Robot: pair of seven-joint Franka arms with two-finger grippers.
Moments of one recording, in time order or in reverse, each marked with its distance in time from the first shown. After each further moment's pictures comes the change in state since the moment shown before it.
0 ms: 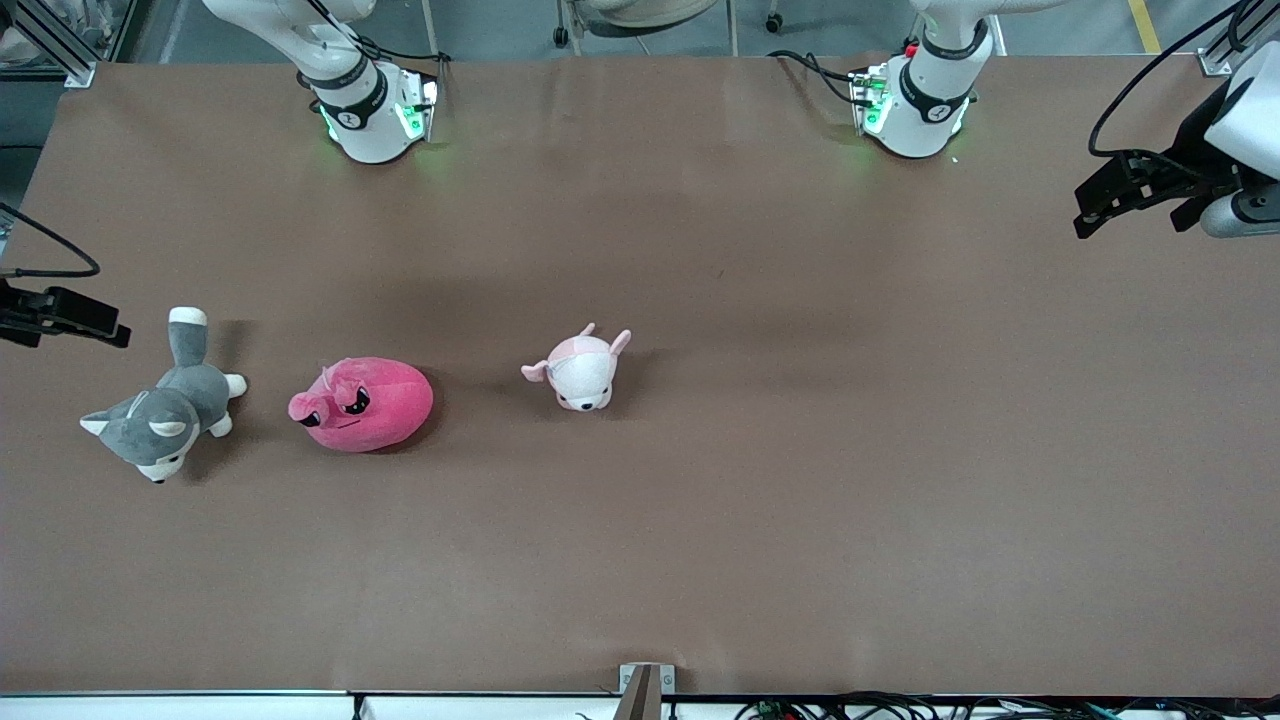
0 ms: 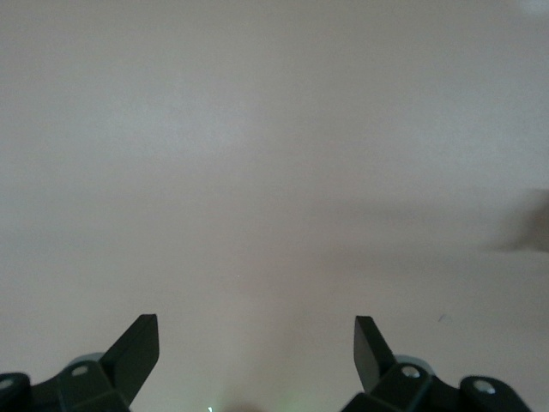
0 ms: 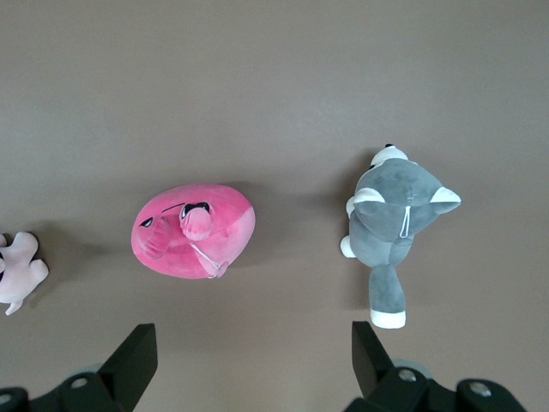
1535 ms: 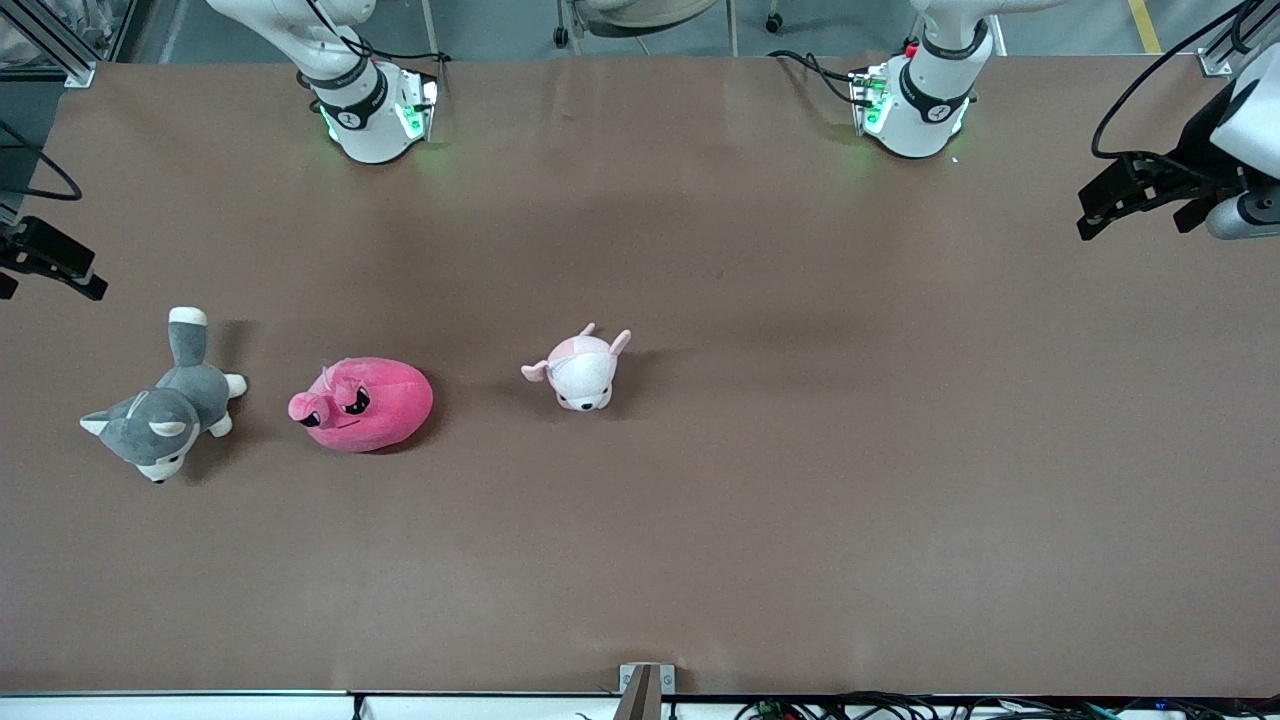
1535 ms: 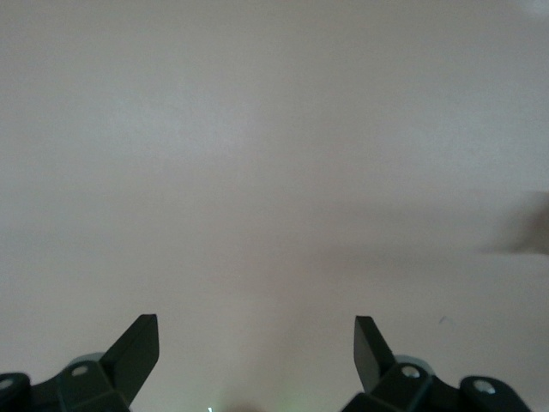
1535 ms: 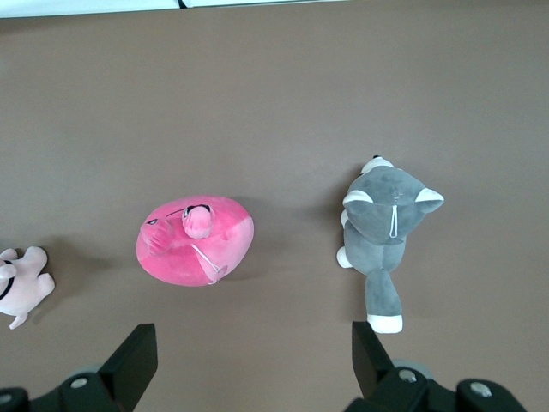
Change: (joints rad) left arm 0.004 0.000 0.003 -0.001 0.000 0.001 -0.001; right arm -0.101 -0.288 0.099 -0.345 -0.015 0.199 0.001
